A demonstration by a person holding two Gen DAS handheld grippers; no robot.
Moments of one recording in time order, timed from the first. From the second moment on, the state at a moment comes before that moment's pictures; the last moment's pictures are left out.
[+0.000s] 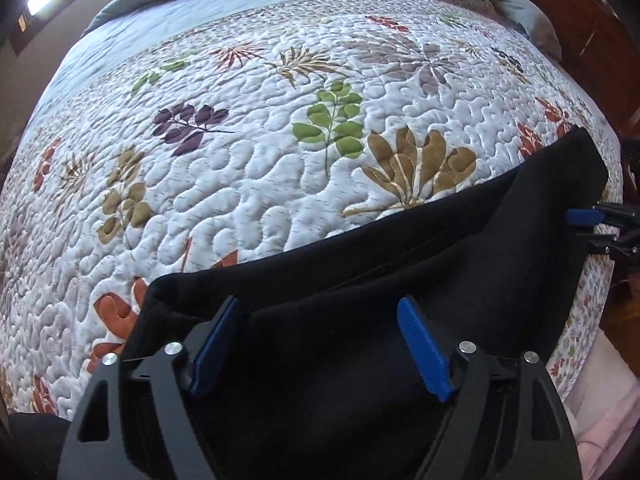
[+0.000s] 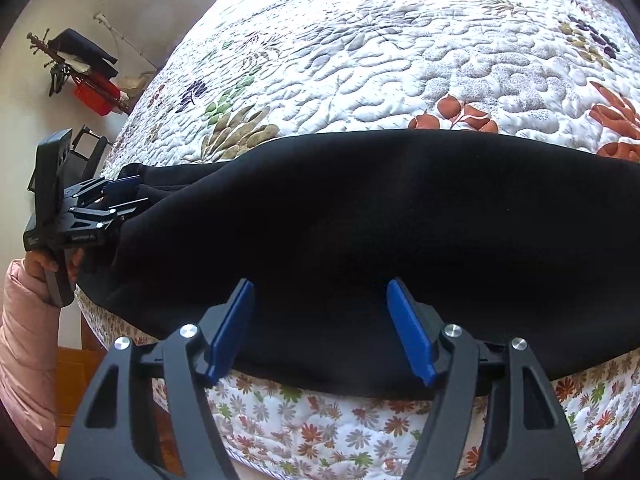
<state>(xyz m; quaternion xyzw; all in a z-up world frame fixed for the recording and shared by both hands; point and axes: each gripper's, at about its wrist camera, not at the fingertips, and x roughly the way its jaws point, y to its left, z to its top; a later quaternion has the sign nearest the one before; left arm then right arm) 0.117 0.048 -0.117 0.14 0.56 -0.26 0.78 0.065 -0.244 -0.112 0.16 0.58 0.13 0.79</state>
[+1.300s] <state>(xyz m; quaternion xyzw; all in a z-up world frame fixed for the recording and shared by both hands) 0.116 0.115 -0.083 0.02 0.51 -0.19 0.84 0.046 -0.284 -0.107 0.19 0.58 0.10 0.79</state>
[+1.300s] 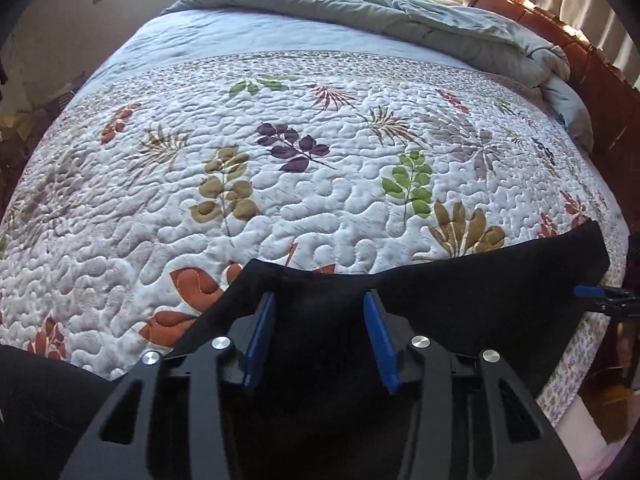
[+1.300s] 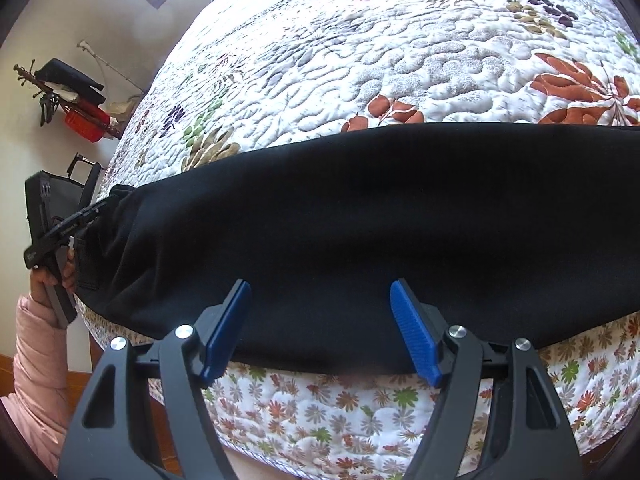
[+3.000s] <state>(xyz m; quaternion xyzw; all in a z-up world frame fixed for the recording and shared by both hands) 0.016 0.007 -0.084 -0.04 0.50 -0.23 0.83 0.006 -0.379 -0.088 0.23 0.56 0.00 0.80</state>
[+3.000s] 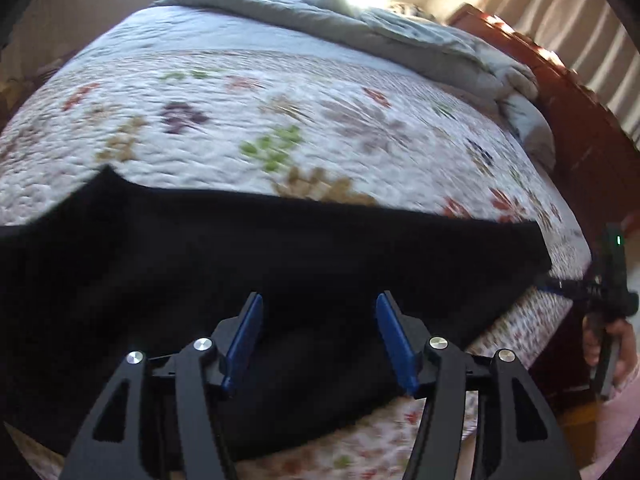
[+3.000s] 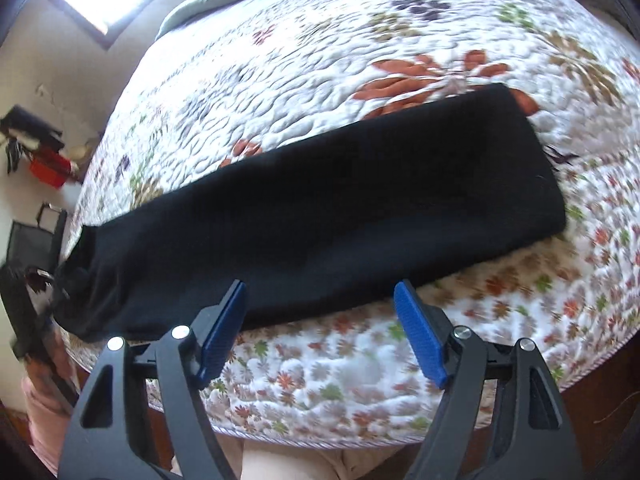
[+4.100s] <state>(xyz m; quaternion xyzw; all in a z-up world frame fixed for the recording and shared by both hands) -0.008 -0.094 -0.120 -0.05 0.56 -0.17 0.81 -0.009 -0.468 -0.145 0.46 0.50 0.03 0.73</state>
